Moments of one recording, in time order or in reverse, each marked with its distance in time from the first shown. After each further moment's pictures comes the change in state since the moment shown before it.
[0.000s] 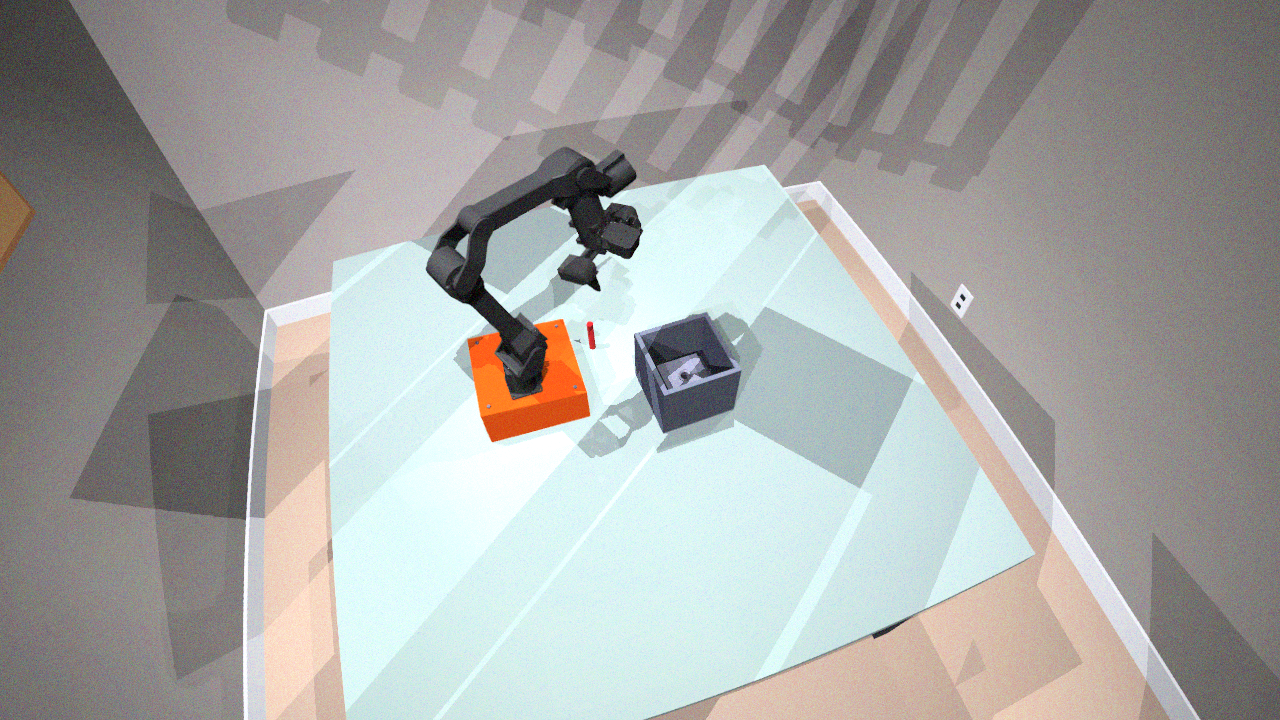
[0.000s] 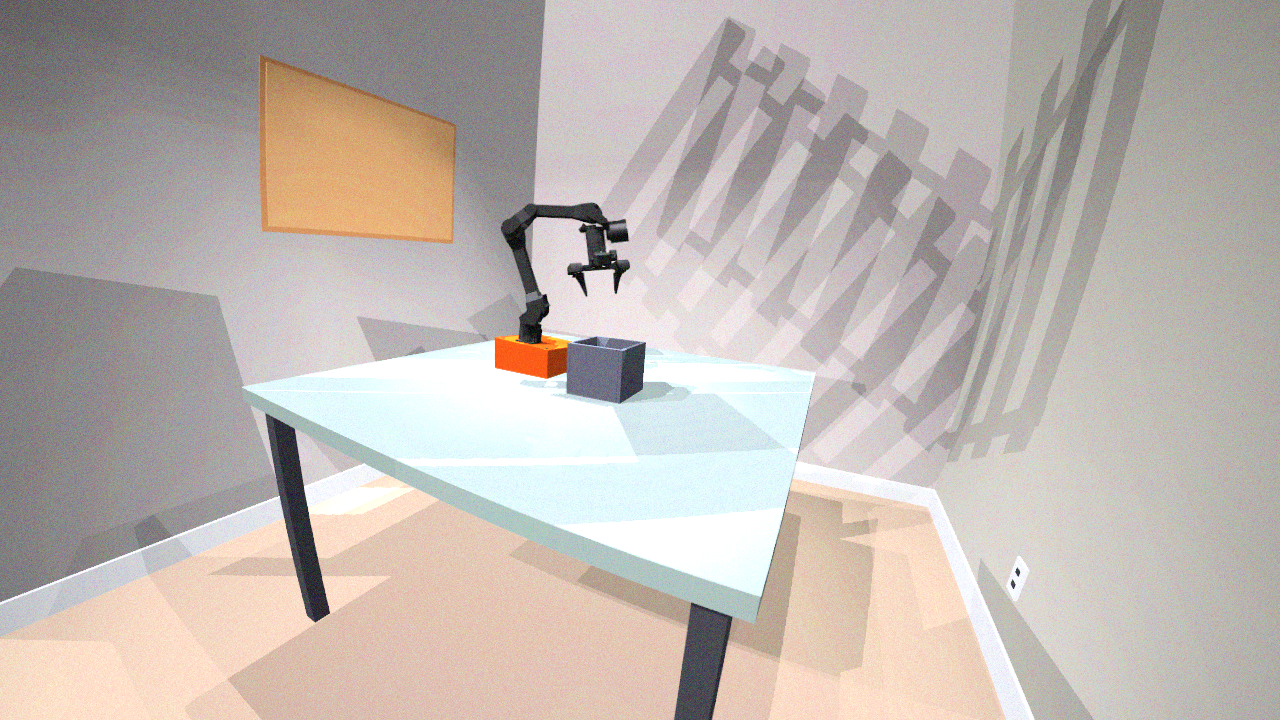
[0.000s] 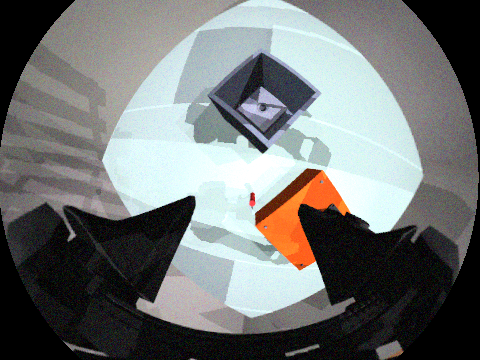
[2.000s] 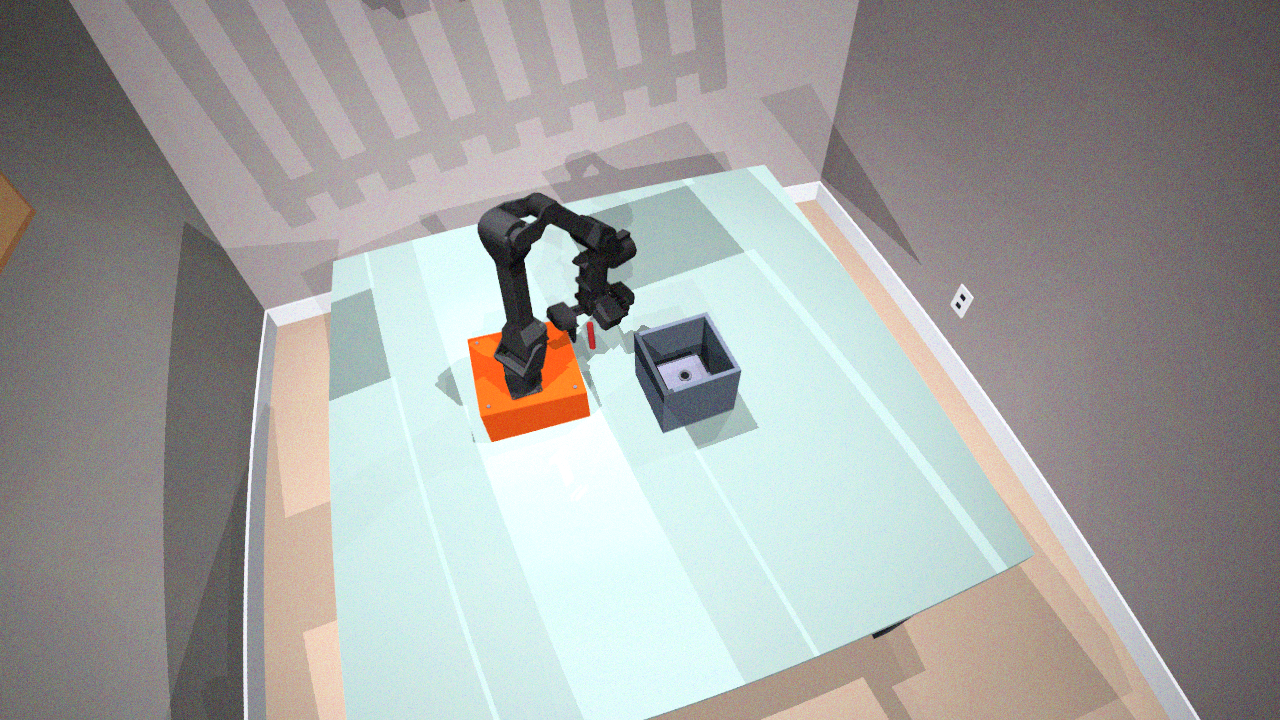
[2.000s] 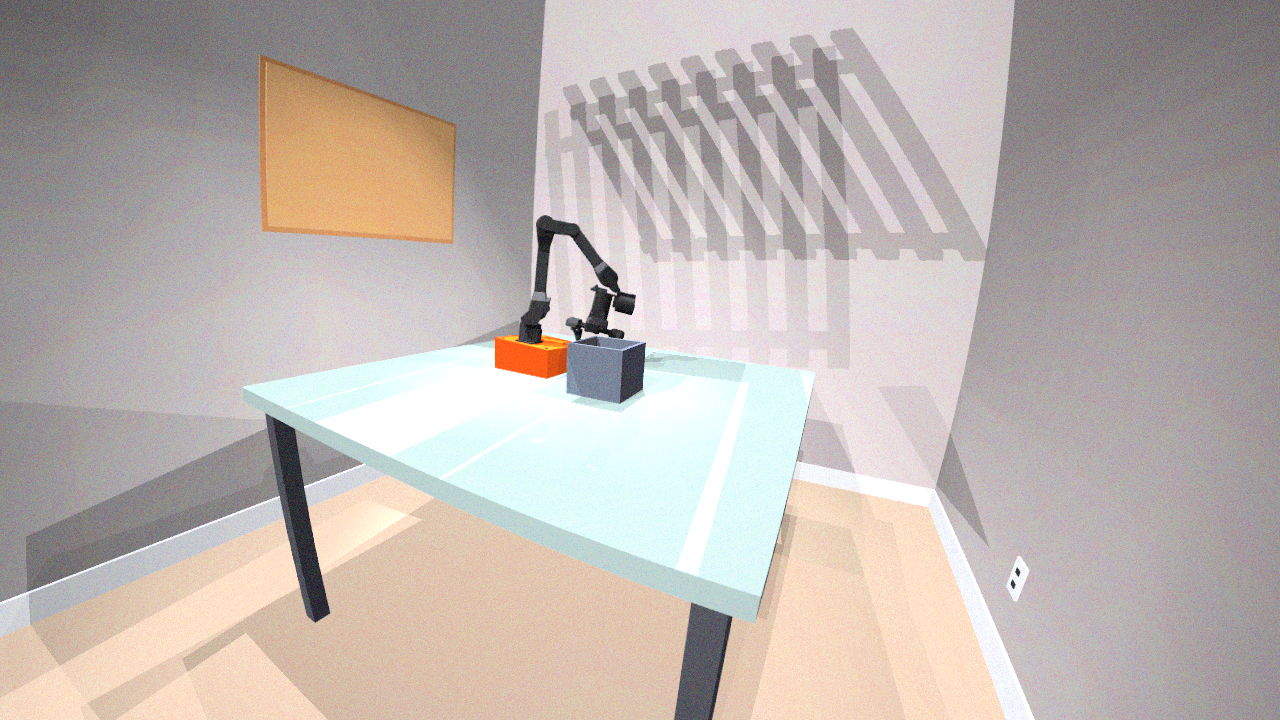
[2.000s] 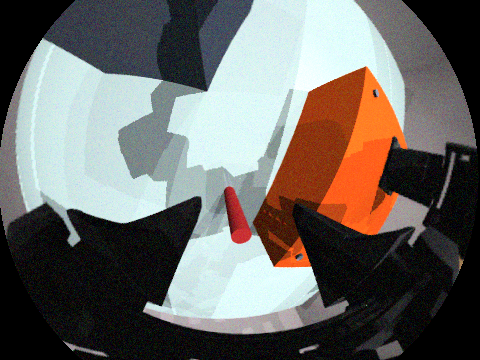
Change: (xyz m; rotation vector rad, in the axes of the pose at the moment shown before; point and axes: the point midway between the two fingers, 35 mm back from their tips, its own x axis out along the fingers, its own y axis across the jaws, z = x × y) arm 0.183 -0.036 -0.084 0.377 0.128 -0.374
